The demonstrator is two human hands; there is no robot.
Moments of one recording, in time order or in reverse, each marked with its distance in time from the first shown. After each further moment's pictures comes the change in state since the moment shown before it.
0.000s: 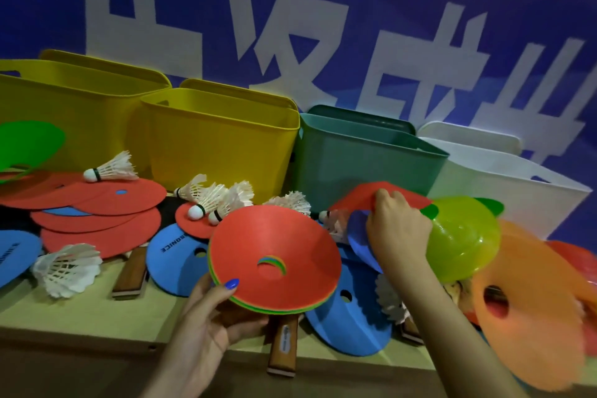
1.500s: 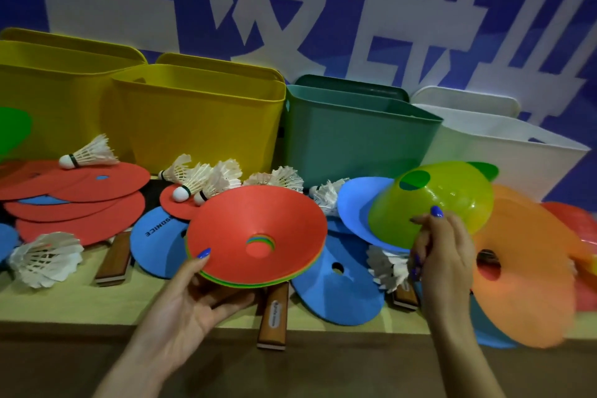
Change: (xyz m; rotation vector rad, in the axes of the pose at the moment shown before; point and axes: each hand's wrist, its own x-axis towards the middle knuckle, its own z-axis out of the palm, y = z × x) left_hand 0.006 0.007 -0.009 -0.025 0.043 -0.107; right_hand -0.077 0.044 -0.010 1.429 0.186 0.350
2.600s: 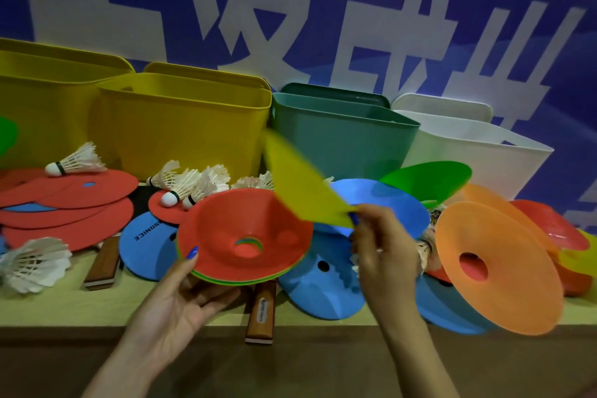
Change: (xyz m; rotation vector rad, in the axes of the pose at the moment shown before) left_hand 0.002 -0.001 -0.003 0.010 -0.014 -0.027; right_hand -0.017 0.002 0.021 -0.315 -0.158 -0.508
